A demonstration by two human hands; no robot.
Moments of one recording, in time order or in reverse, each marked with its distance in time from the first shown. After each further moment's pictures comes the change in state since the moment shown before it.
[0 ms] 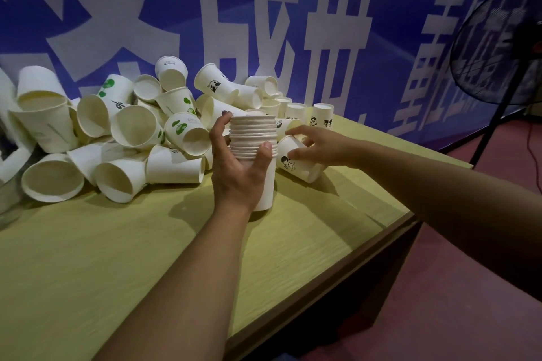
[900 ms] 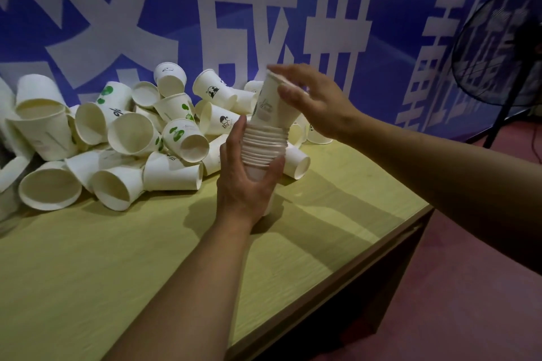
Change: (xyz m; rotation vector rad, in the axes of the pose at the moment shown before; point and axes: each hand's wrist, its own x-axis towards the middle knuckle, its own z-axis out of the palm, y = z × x) left_hand -0.007 0.005 0.006 0.075 -0.084 0.061; right_hand -0.019 -0.053 -0.037 0.139 0.404 -0.563
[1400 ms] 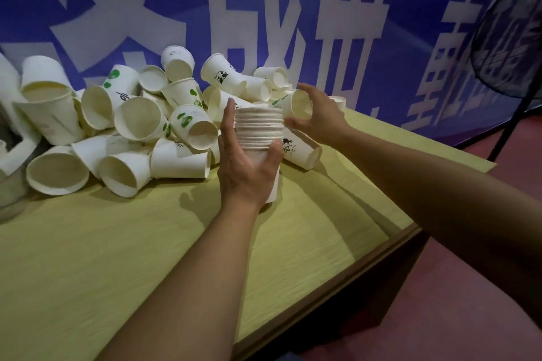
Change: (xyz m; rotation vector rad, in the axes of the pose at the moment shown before) left_hand 0.007 -0.008 -0.002 0.047 0.123 -0.043; right_hand 0.016 0.089 0.058 -0.257 0.070 0.393
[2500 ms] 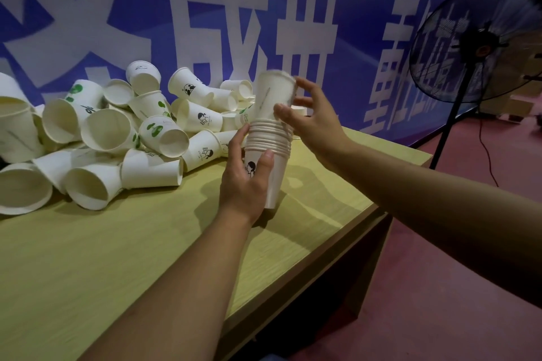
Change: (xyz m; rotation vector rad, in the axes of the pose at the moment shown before) left_hand -0.033 0.033 0.005 -0.224 -0.328 -0.204; right_hand -0.094 -0.042 -0.064 0.623 0.121 0.075
